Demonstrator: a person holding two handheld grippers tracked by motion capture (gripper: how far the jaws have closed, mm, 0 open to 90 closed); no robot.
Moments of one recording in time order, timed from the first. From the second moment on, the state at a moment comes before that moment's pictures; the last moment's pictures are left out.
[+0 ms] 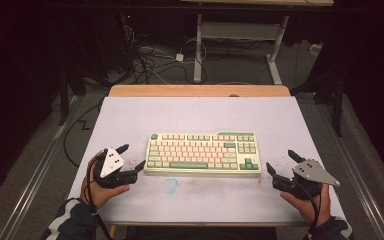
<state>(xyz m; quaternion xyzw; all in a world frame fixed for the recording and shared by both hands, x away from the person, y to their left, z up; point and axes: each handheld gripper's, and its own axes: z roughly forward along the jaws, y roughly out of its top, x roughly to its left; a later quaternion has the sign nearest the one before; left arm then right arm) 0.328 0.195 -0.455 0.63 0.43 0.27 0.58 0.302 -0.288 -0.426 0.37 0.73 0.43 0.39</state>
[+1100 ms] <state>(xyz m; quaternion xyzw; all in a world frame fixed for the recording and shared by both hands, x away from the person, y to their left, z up) 0.330 0.194 -0.467 0.62 0.47 0.23 0.59 0.368 -0.211 -0.423 0.28 0.84 0.40 0.23</state>
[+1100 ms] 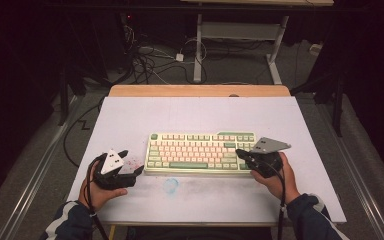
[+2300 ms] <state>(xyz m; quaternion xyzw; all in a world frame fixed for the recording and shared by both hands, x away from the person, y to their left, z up) 0.323 0.204 -0.466 0.64 0.48 0.24 0.55 0.383 -0.200 -0.455 0.28 0.87 0.36 0.21</state>
